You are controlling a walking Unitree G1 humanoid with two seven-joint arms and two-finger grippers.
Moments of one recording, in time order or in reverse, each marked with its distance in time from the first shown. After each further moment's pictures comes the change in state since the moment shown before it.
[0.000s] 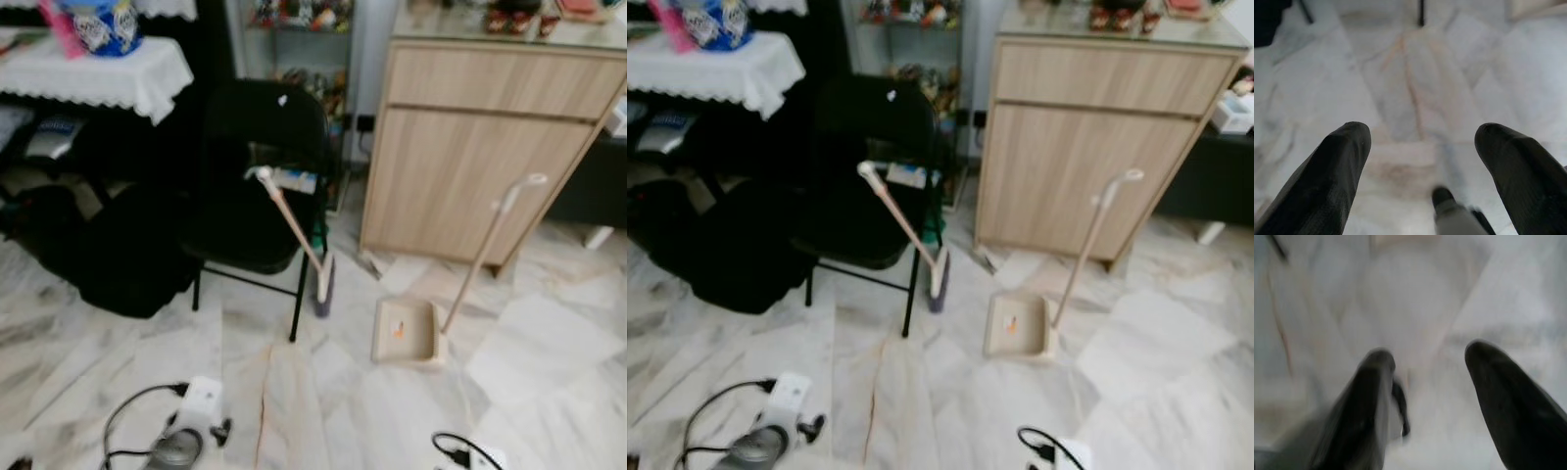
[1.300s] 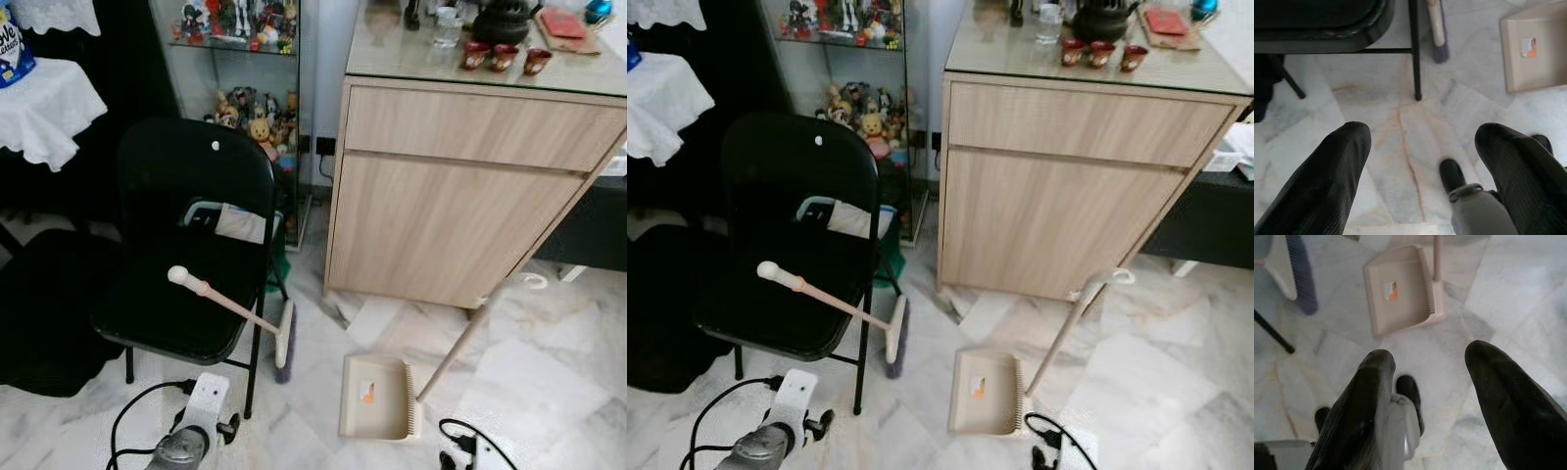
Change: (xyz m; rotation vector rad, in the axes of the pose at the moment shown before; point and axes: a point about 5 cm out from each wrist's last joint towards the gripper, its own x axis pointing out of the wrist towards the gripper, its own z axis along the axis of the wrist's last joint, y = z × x) left arm -0.004 0.023 -0.002 -0.009 -0.012 0.057; right arm 0.003 0.016 0.008 0.029 -0.047 0.037
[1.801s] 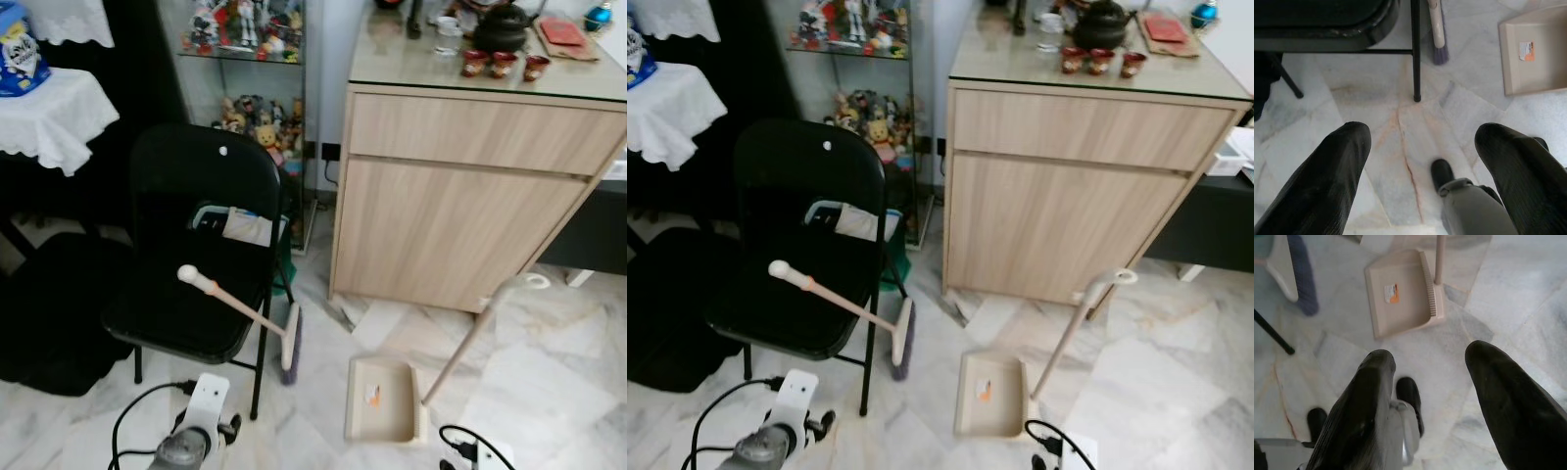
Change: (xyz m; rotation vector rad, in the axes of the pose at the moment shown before) left arm 0.000 -0.006 -0.001 -0.013 0.004 -0.011; right arm 0.001 -0.006 0.005 -0.006 0.003 -0.001
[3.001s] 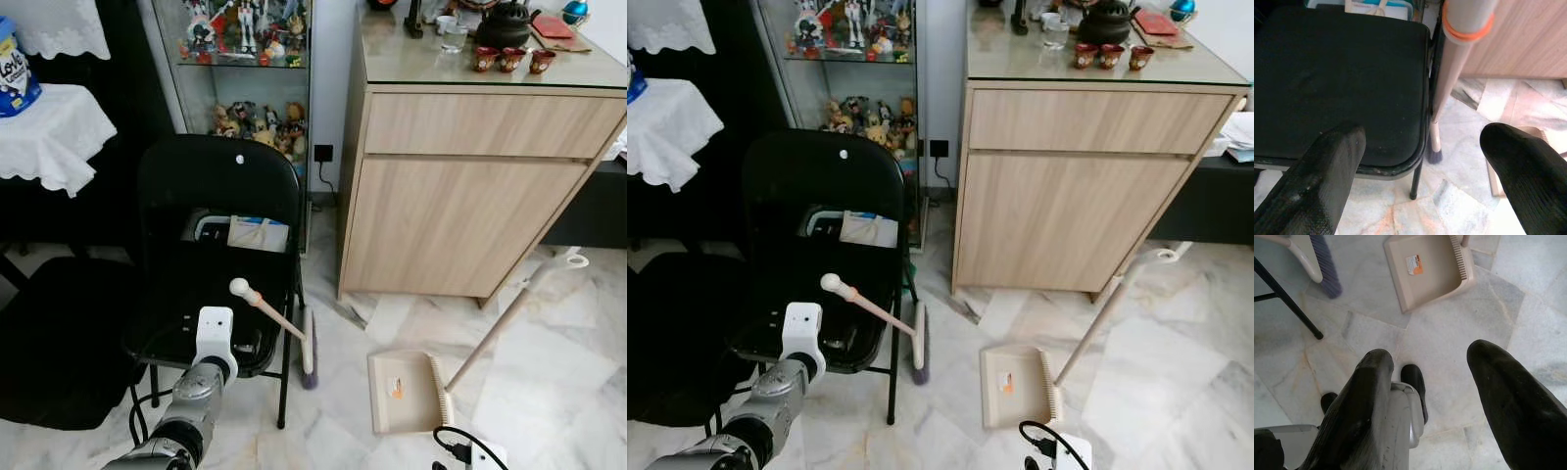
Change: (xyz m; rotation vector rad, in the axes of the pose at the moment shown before) left arm 0.009 0.000 0.097 -0.219 -0.359 0.000; right arm -0.002 0.006 -0.010 0.010 0.030 0.015
